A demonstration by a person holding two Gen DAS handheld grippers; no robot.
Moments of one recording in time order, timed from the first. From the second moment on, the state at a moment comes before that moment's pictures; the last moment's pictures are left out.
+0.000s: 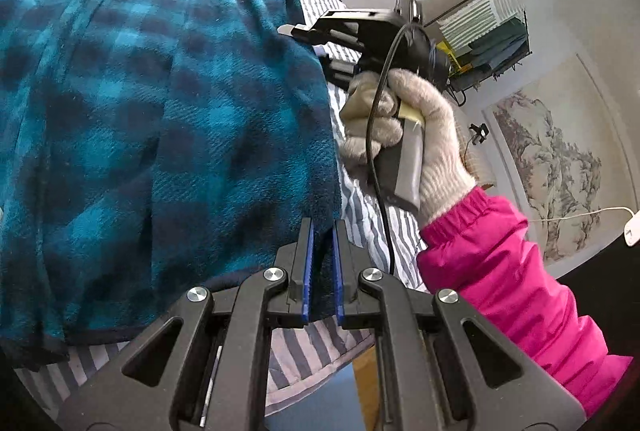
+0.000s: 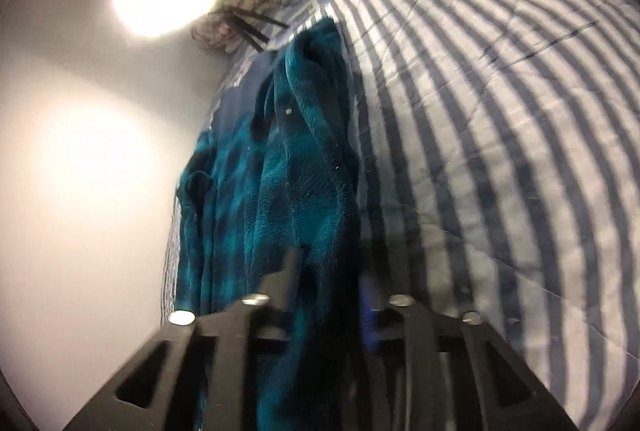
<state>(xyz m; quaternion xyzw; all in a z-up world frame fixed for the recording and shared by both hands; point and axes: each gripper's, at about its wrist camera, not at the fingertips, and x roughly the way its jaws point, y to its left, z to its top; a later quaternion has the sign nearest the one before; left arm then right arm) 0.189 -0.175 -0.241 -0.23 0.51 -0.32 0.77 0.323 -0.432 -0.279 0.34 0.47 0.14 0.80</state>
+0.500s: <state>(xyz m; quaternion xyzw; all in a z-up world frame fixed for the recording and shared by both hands) 0.176 -0.097 -0.248 -0.30 0.49 -0.28 0.76 0.342 -0.286 -0.194 0.06 0.47 0.12 0.87</state>
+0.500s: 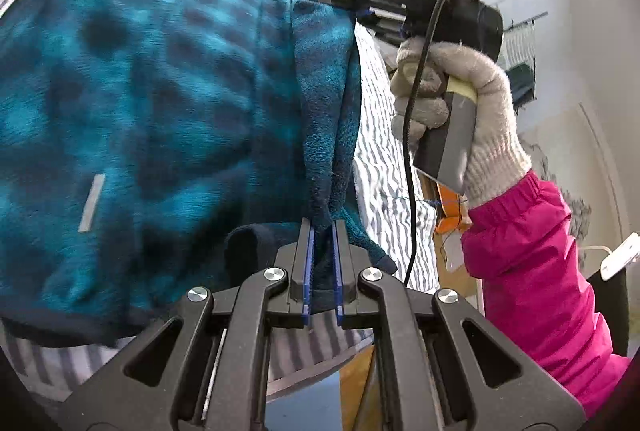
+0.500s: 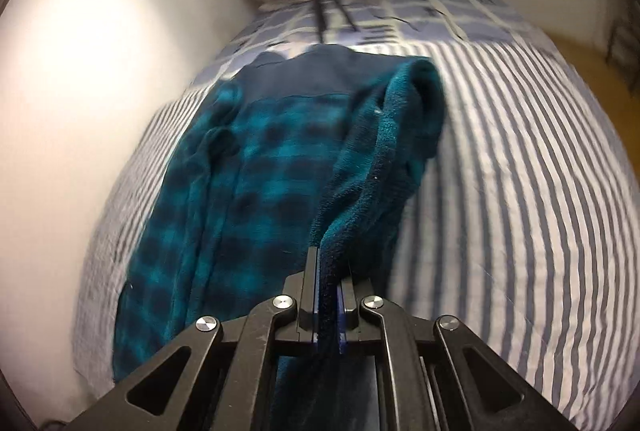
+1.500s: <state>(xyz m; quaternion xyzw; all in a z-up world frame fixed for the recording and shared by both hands) 0.152 -0.063 -0.251 -0.27 0.49 -0.21 0.80 0.272 -0.252 -0.190 0.06 0.45 0.21 0.86</state>
